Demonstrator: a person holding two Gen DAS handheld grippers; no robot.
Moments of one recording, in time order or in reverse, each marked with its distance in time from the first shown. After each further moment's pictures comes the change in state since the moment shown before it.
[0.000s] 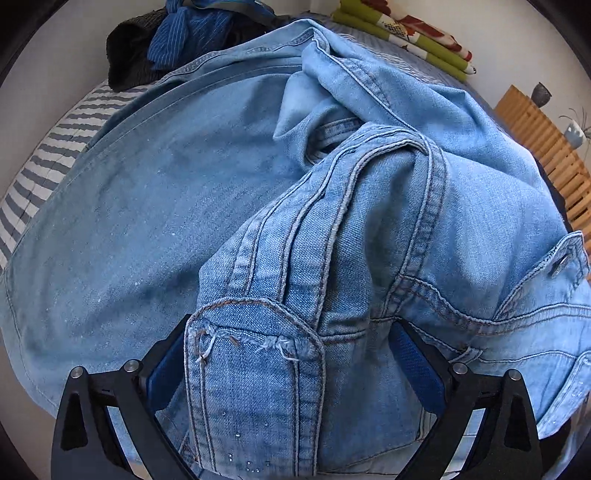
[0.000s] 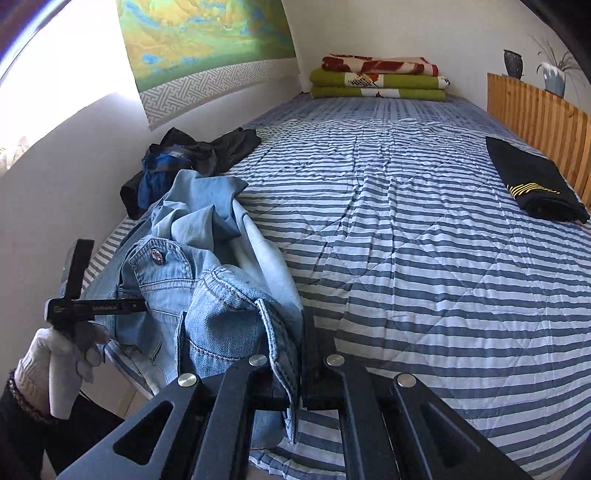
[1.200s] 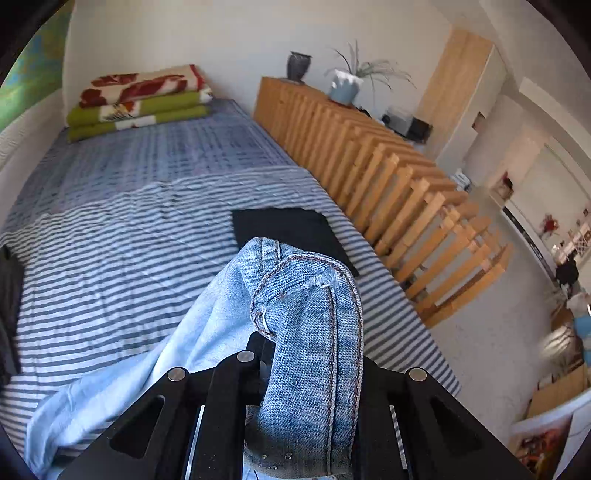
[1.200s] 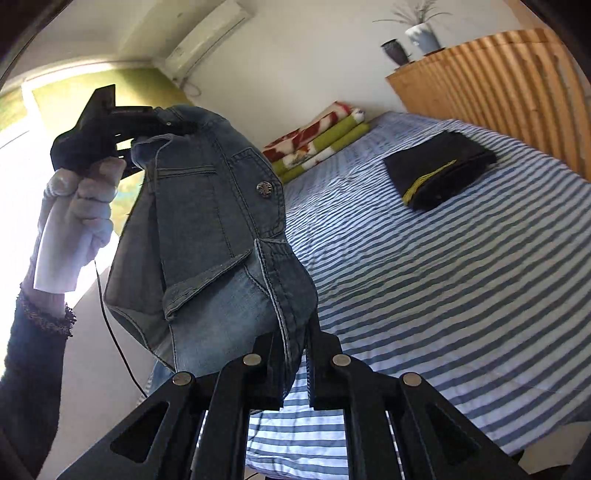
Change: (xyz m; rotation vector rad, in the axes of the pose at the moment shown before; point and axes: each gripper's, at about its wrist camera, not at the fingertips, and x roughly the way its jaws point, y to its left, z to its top) left arm -0.185 -0.616 0.135 0.611 -0.071 -0.432; right arm -0.164 -0.194 -0.053 0.508 -0.364 0.079
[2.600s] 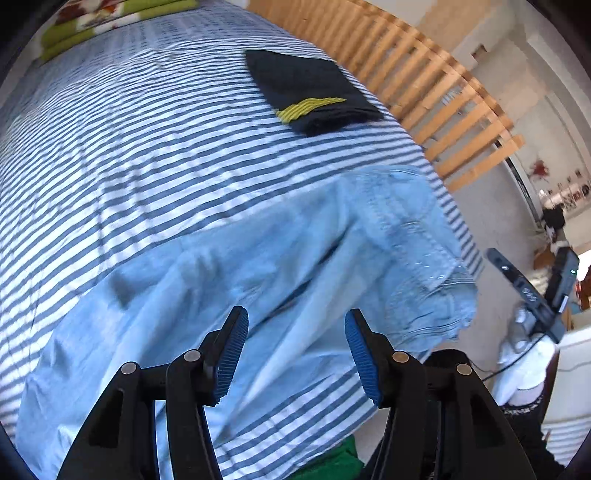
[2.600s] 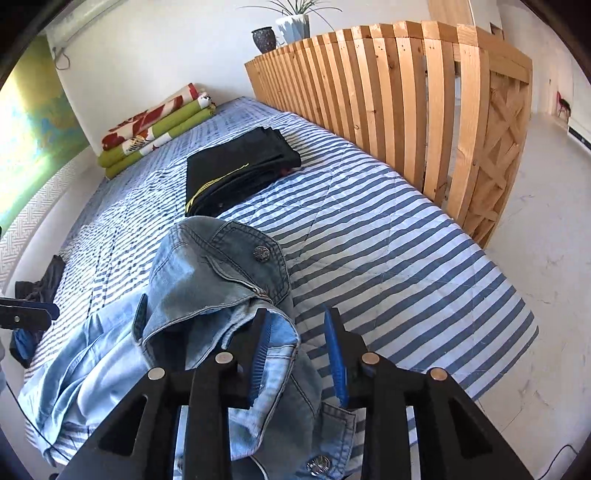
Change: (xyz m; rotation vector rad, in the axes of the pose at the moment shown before) left arm 0.019 0.142 -0.213 -0.042 0.337 -0.048; right arm -0.024 -0.102 0.062 -0.026 0.084 -0.589
